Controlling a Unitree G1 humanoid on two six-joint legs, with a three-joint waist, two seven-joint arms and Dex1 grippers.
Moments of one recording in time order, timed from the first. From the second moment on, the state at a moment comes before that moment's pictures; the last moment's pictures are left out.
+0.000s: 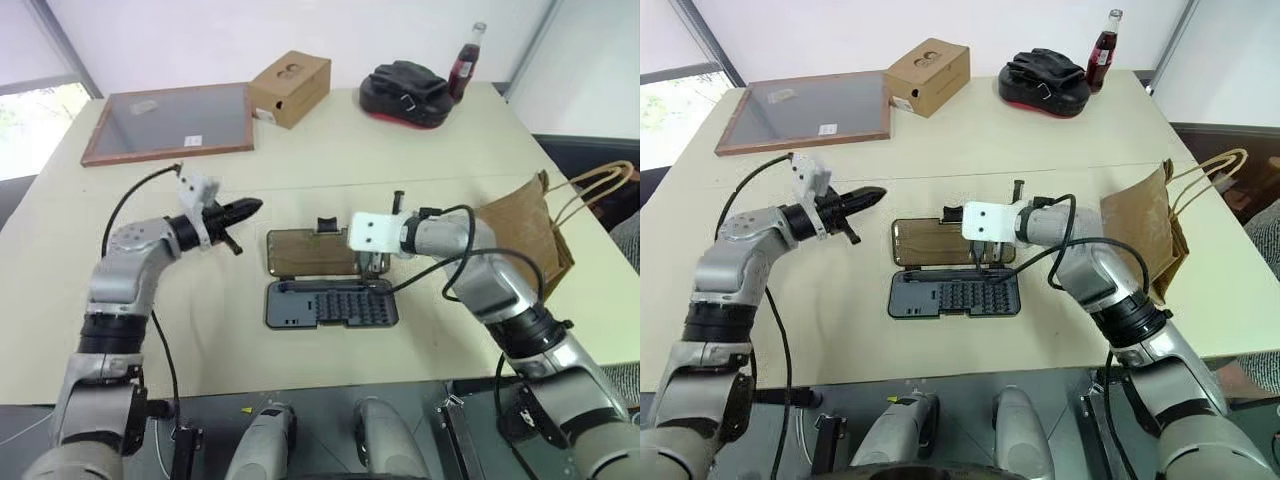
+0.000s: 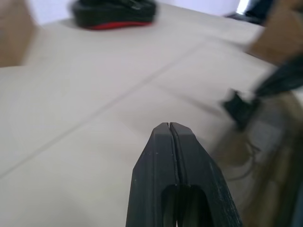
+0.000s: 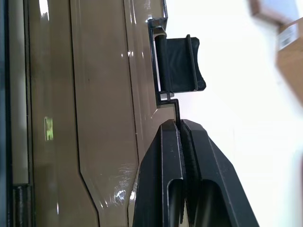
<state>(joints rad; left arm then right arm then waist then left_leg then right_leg) -0.62 0.53 0.09 0.27 -0.38 0.37 -0.84 -0.67 -0.56 0.40 -0.11 -0.39 0.32 0.83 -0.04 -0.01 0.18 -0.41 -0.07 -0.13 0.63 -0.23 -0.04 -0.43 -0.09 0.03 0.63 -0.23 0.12</state>
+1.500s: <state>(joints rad) -0.63 0.50 -0.04 0.44 -0.28 0.24 -1.08 -0.61 -0.83 0.09 -0.41 -0.09 0.88 1.03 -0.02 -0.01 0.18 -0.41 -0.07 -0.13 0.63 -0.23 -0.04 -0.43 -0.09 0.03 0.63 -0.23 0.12</state>
